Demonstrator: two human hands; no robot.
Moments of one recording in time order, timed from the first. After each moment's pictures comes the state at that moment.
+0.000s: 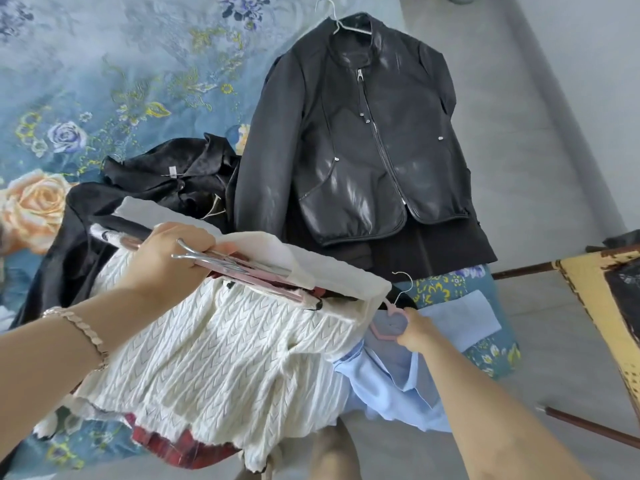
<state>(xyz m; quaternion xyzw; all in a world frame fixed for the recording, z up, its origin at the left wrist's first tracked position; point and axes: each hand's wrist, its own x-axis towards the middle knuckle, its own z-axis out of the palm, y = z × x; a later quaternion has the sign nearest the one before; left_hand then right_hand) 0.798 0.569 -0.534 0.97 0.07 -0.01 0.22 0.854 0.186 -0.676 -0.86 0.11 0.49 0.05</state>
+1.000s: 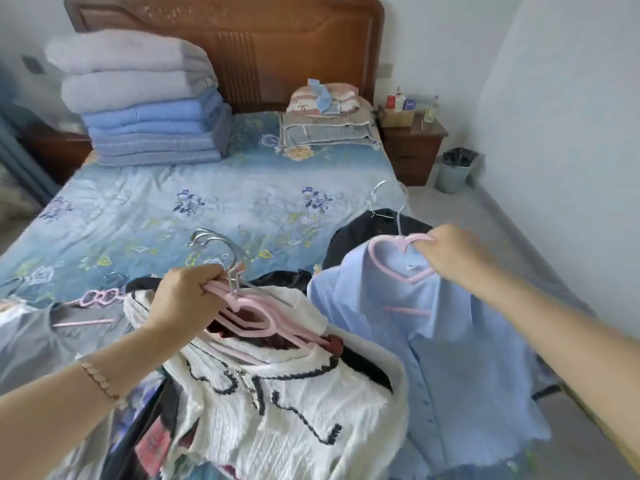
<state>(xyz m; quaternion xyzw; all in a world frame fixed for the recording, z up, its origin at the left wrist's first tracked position) 0.664 0.623 -0.234 0.90 0.22 0.19 0.33 0.853 0.348 -0.200 -0.97 -0.12 0.09 0.20</state>
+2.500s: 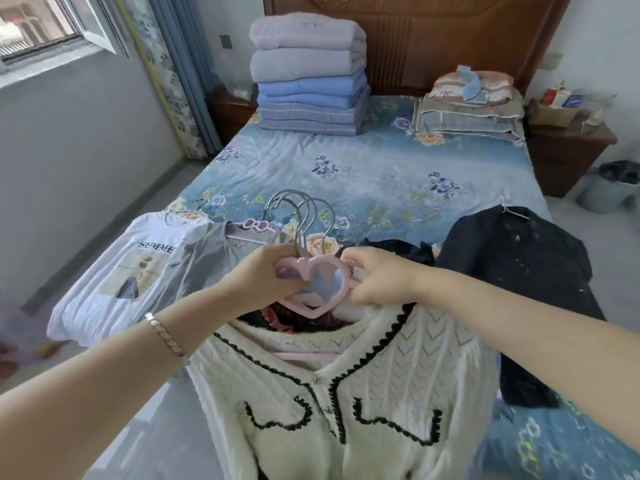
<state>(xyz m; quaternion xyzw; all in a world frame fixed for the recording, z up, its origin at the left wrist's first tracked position) 0.425 0.687 -0.205 0.88 0.24 0.07 0.40 0.567 0.552 -0.188 -0.75 -0.50 0.36 0.23</state>
